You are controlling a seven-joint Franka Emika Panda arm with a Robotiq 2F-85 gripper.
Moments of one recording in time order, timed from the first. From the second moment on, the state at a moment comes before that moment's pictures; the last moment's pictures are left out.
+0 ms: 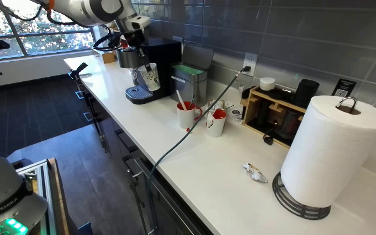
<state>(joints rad) 0.12 -0.12 0.18 -2.06 -0.17 2.23 0.67</state>
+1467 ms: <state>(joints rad) 0.20 0.30 0.15 -1.84 -0.10 2.35 0.83</state>
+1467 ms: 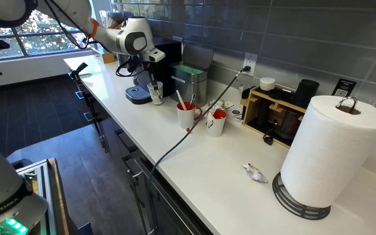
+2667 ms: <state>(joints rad) 0.10 0.01 0.02 -1.90 -0.23 1.99 0.55</state>
